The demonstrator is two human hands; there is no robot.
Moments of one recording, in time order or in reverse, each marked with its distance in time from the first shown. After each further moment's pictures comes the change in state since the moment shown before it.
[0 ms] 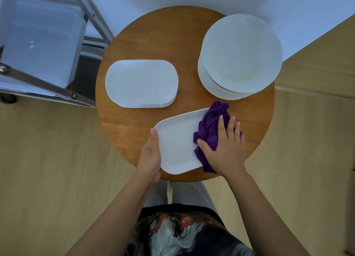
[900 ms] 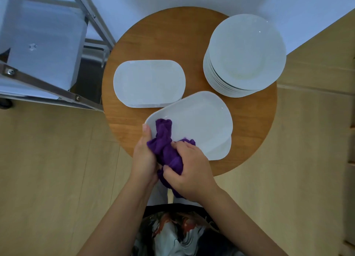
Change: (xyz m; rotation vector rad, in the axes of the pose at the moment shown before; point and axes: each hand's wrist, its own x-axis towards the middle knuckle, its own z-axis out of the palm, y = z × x) left_hand -0.015 0.025 -0.032 -0.281 -0.078 -0.068; right_hand -0.066 -0.104 -0.003 0.488 -0.096 -0.361
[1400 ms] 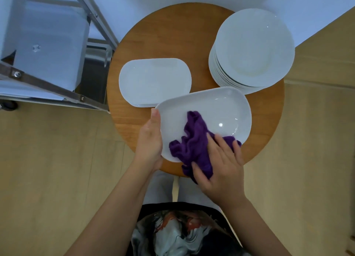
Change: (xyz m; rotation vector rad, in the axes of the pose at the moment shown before) left_hand 0.010 0.033 0.002 0.237 -0.140 0.220; right_hand -0.024 0.034 -0.005 -0.462 0.393 -0.132
